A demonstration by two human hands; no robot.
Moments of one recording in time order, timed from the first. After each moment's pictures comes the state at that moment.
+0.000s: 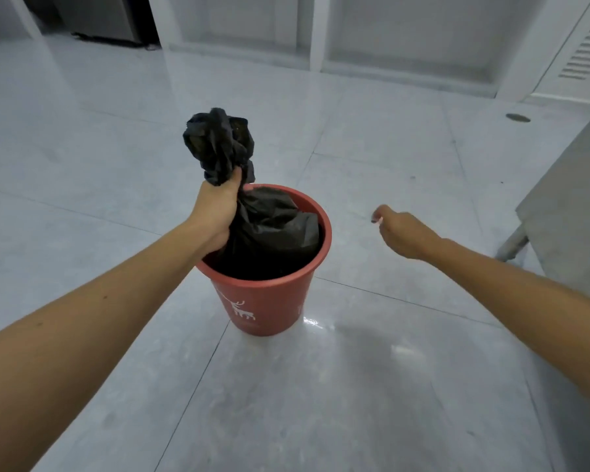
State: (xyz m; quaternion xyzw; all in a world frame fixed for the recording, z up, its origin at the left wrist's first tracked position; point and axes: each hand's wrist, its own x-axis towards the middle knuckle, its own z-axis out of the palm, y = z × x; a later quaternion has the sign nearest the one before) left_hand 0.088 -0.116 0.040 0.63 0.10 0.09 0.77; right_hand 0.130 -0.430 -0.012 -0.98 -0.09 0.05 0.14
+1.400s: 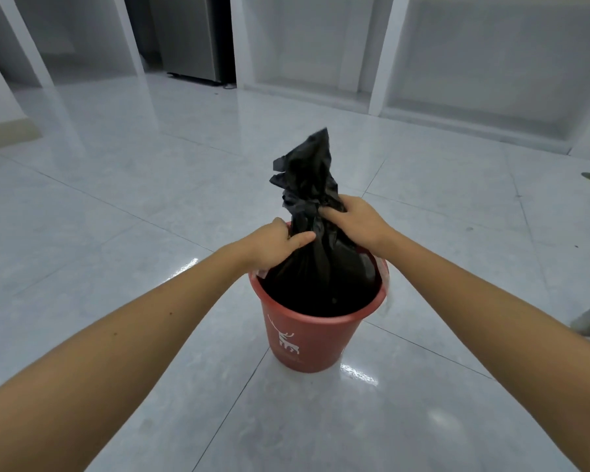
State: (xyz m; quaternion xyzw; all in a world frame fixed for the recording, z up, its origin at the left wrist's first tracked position) left_hand 0.075 -0.079 0.048 0.93 -0.01 -0.08 0.35; right_hand 0.143 -0.251 0.053 -0.86 -0.22 0.05 0.47
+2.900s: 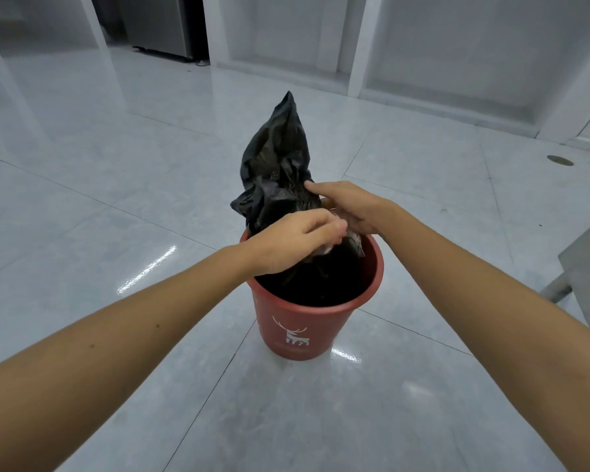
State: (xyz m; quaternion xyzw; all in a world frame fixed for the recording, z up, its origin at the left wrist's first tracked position) left_hand 0.047 -0.134 0.057 0.84 -0.23 -0.04 0.49; right_hand 0.162 -0.275 0.057 -0.77 -0.10 0.28 0.56
